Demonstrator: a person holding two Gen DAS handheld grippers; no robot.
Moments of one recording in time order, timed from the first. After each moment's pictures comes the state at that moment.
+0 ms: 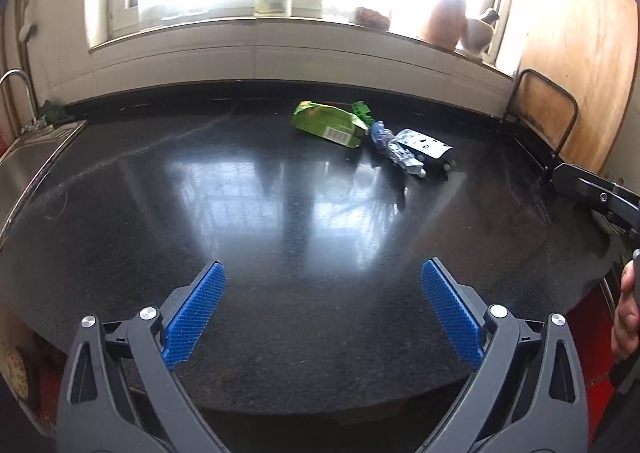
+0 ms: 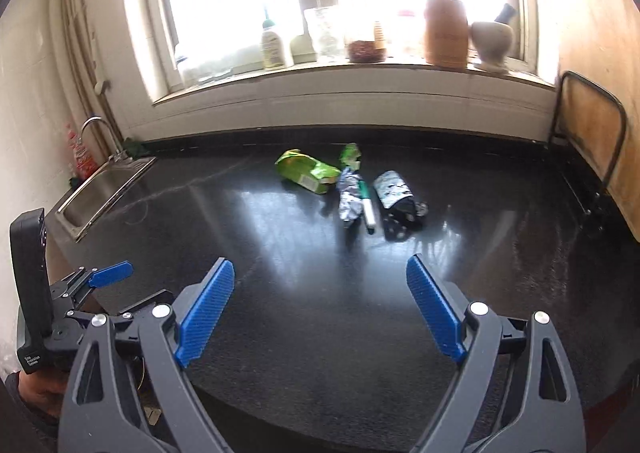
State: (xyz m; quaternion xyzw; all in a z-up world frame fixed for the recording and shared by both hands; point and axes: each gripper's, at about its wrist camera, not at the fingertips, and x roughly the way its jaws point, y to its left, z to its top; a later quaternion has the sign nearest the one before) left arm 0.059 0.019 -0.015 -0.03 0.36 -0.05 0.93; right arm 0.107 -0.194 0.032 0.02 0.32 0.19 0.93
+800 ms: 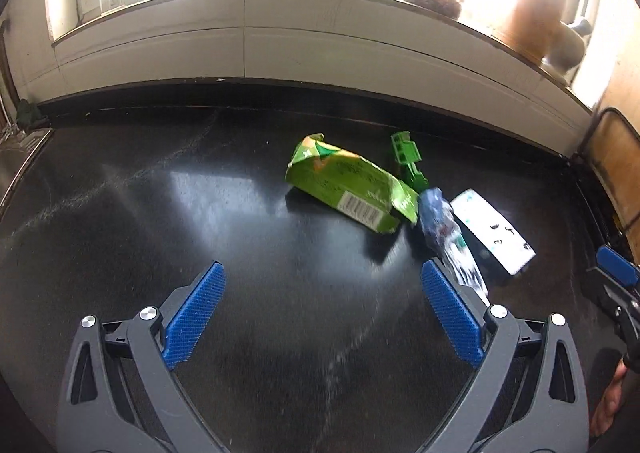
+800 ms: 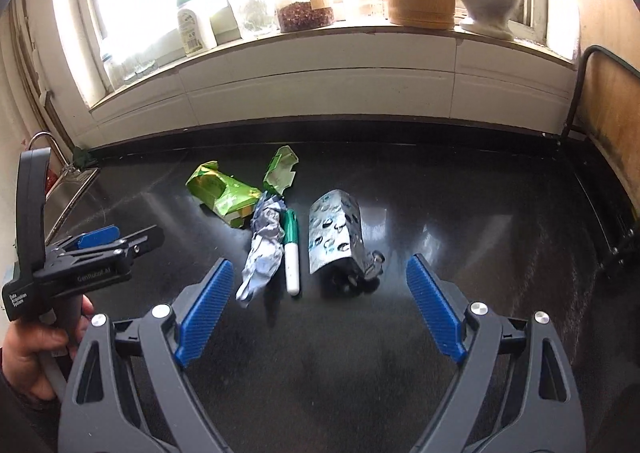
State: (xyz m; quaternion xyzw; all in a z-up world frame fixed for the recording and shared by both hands) left arm 0.267 0.016 -0.029 -0.07 0.42 0.02 0.91; right arm 0.283 -0.205 -0.007 0.02 0.38 0.16 0.91
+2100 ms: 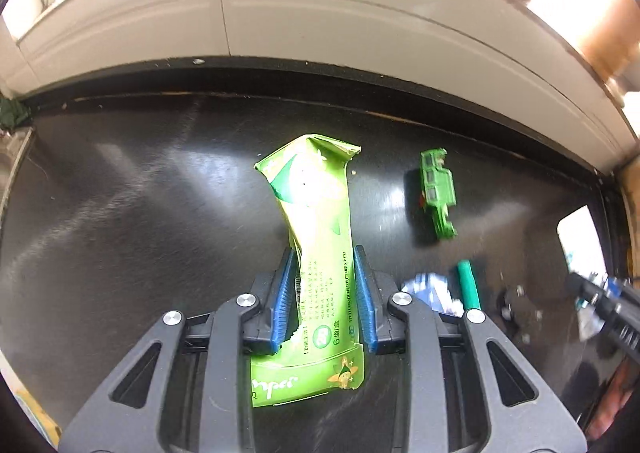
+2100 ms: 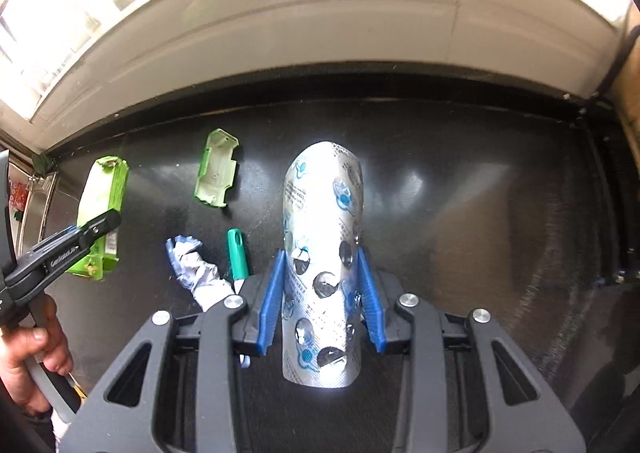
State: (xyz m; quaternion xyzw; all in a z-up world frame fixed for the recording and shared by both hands) left arm 0.366 0.025 -0.014 -0.07 0.53 0.04 0.84; right arm 0.387 -0.213 -0.001 0.04 0.56 0.12 0.82
